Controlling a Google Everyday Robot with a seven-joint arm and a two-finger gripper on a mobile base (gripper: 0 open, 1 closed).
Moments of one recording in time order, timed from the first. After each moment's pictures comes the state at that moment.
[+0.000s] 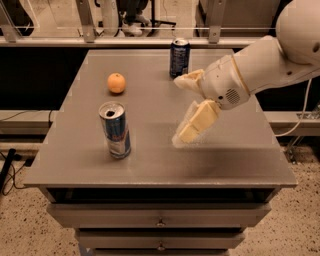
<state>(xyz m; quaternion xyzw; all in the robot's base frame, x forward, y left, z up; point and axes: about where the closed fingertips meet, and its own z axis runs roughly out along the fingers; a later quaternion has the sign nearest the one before) 0.489 -0.047 0.921 -0.61 0.66 0.28 0.34</state>
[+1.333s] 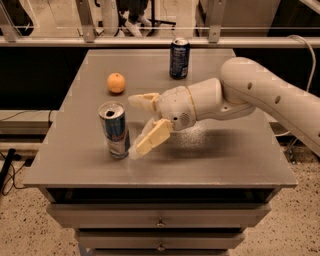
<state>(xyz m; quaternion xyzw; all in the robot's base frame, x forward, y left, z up) 0.490 0.054 0.882 -0.57 0.56 0.46 0.39</state>
